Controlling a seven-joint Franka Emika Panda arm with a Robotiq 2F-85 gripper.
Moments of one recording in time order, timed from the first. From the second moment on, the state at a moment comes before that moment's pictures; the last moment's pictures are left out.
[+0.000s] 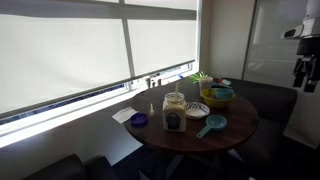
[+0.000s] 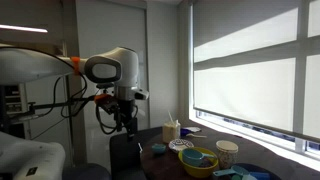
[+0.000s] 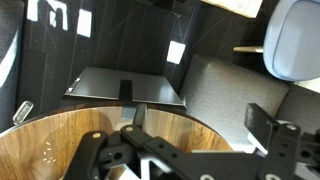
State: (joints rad) arm 0.05 -0.89 -0.17 -2.49 0.01 1.56 -0.31
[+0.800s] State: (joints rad) arm -0.07 -0.84 -0.23 -2.48 -0.07 1.94 -0.26
